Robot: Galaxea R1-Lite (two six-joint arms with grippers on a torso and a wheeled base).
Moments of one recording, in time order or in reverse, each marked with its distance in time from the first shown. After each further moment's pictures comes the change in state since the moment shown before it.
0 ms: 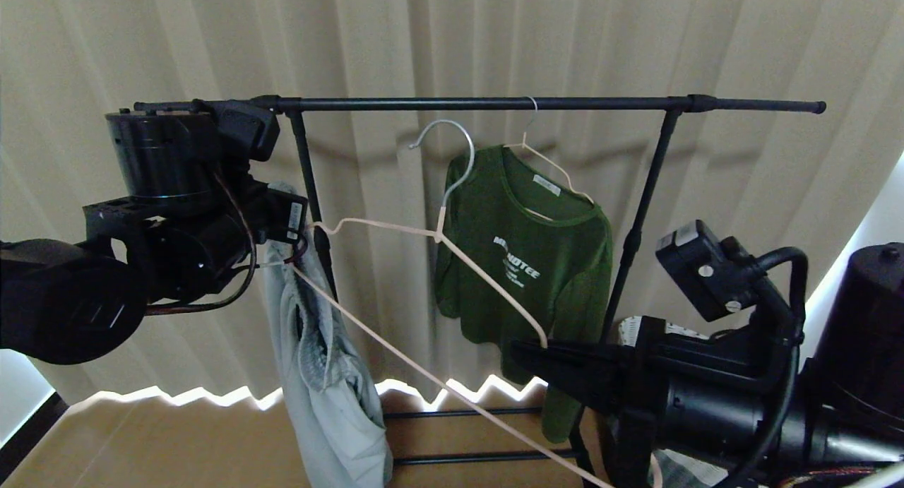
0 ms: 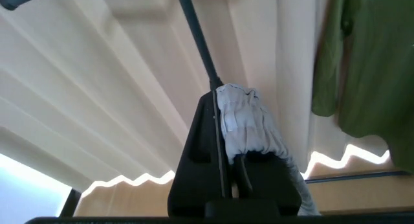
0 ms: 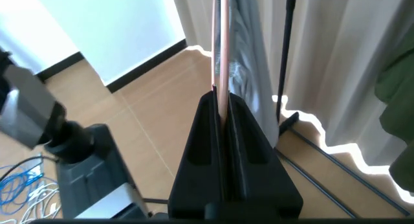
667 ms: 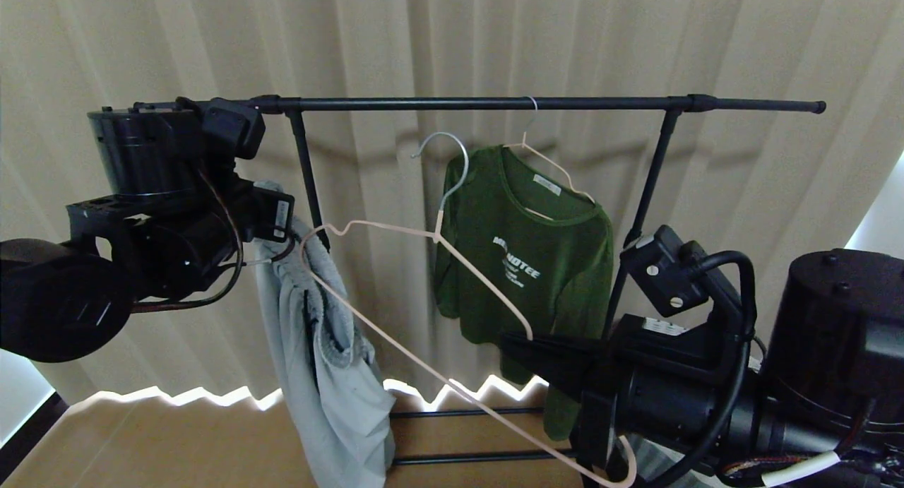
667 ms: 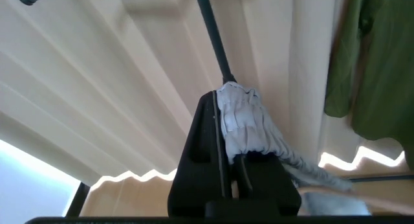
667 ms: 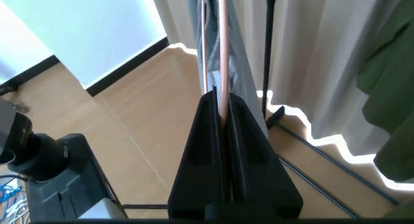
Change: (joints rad) left arm 0.035 -0.013 0.009 0.000 0.000 0.011; right arm -0.009 0.060 -0.010 -0.035 -0.073 0.002
